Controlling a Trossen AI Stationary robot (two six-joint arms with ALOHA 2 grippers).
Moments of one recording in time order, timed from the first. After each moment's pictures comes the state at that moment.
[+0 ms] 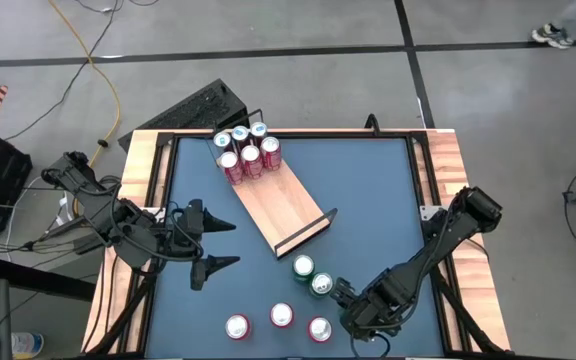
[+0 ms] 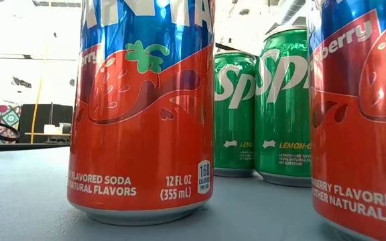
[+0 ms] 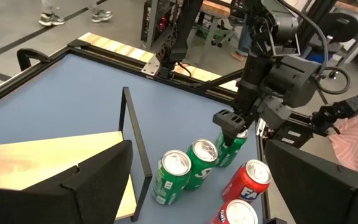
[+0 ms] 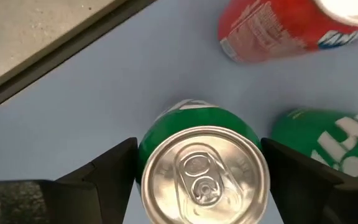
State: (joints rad) left arm -0.66 1.17 1.30 -0.49 -0.73 -0.55; right arm 0.71 1.79 1.43 -0.94 -0.03 -0.30
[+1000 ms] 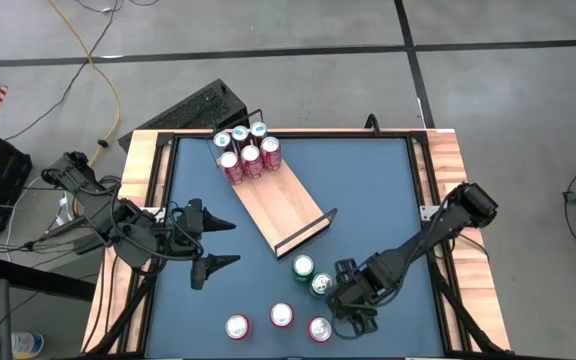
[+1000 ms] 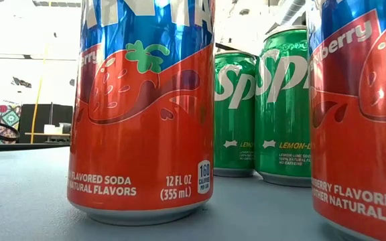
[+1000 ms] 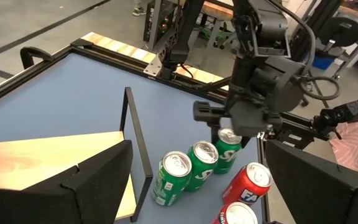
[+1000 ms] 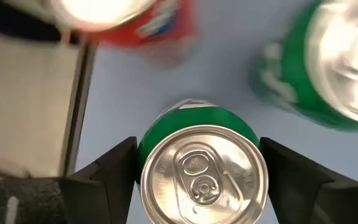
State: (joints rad) left arm -0.66 1.17 1.30 -0.49 -0.75 -0.56; right arm 0.58 1.79 1.44 -0.94 -0.03 0.38
